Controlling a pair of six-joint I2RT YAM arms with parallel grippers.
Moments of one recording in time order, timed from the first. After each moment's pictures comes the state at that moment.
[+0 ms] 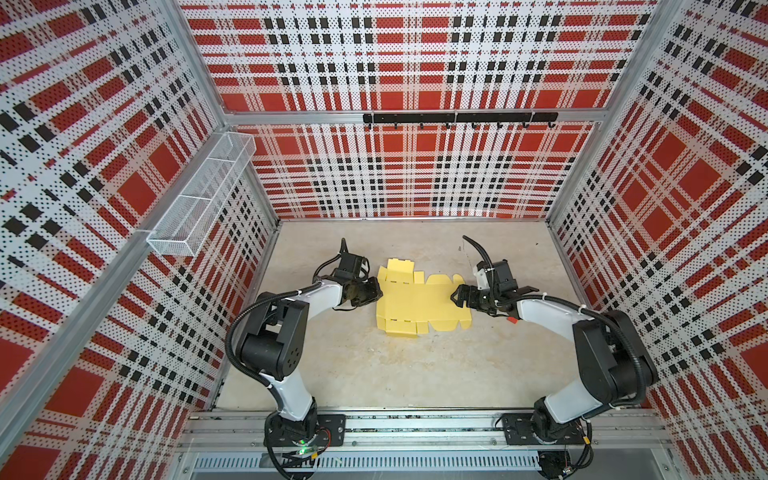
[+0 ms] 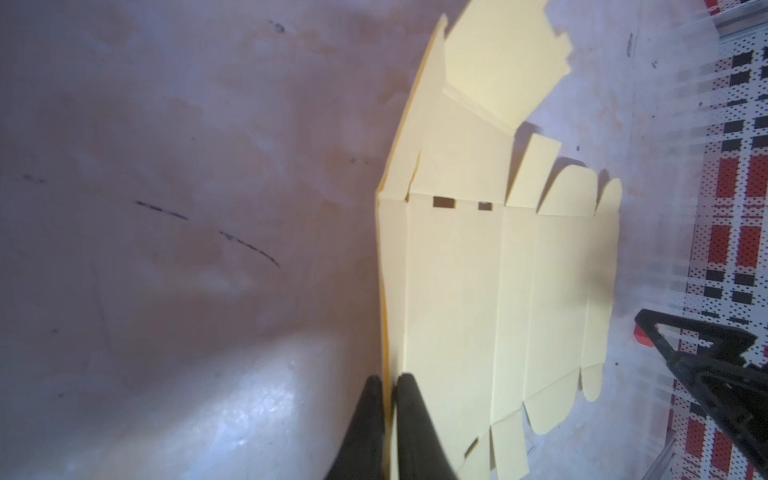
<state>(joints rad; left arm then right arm) -0.29 1.74 0.99 -0.21 0.38 -0.54 0.33 1.54 0.83 -0.20 -0.23 0.44</state>
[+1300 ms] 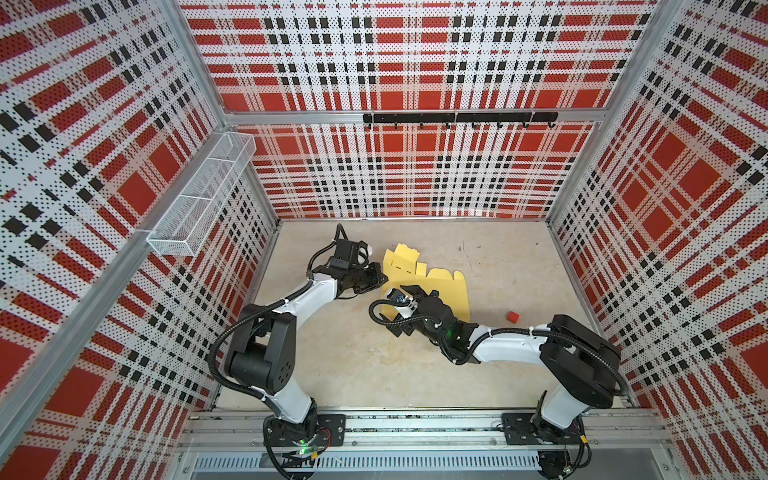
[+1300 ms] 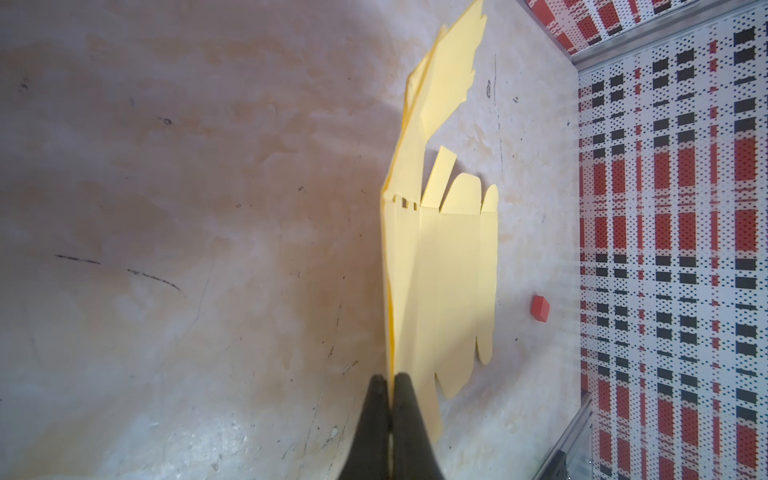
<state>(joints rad) -0.29 1.65 1.09 -0.28 0.49 -0.58 1.00 1.69 0.82 0.57 0.19 -0.24</state>
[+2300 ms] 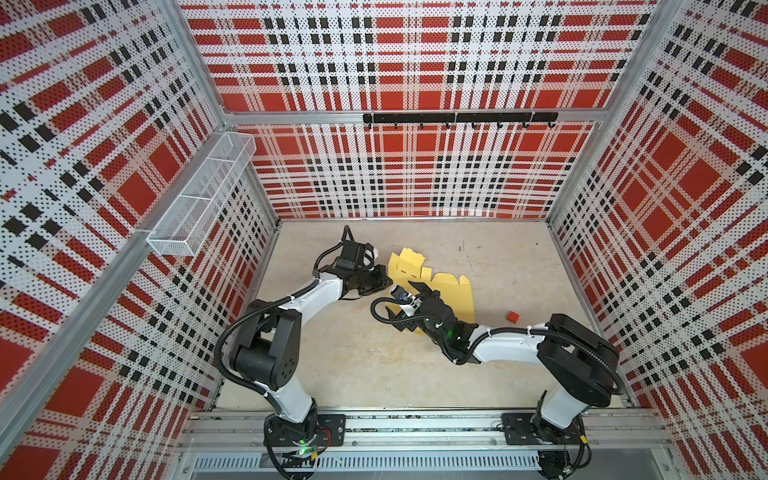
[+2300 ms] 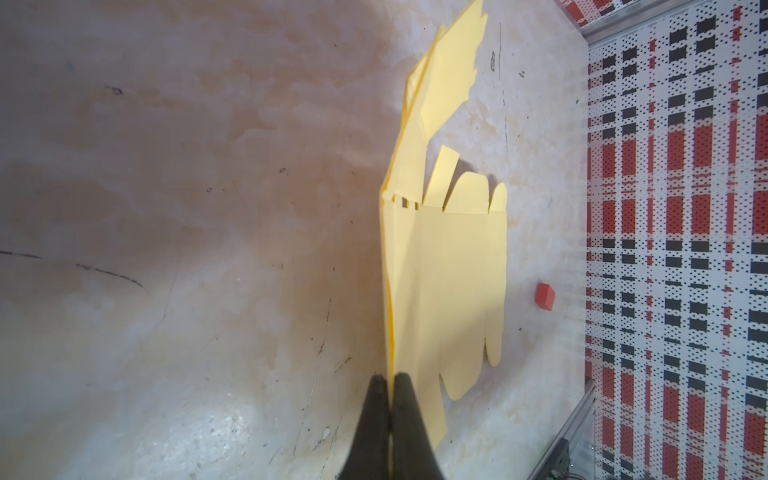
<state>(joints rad) -0.32 1.68 1.10 -0.29 0.49 -0.58 0.98 1.69 0.79 0.59 0.33 -0.27</state>
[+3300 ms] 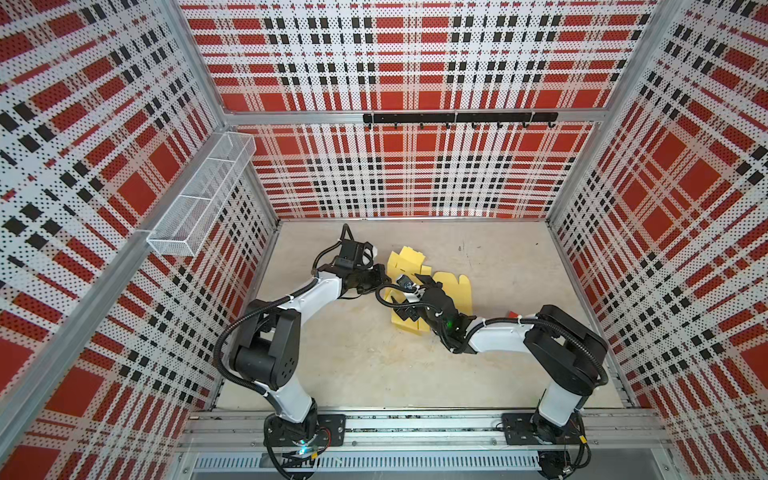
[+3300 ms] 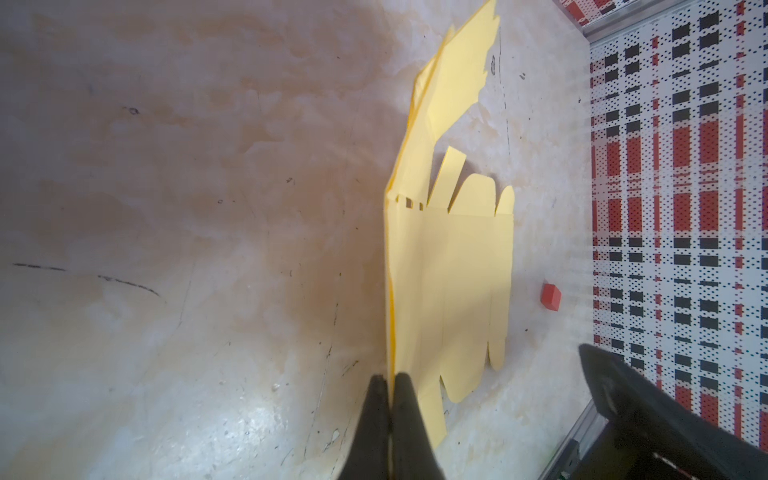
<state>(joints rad) -0.32 1.68 1.11 -0.30 0.48 -0.54 0.89 1.78 0.84 0.63 0.32 -0.24</state>
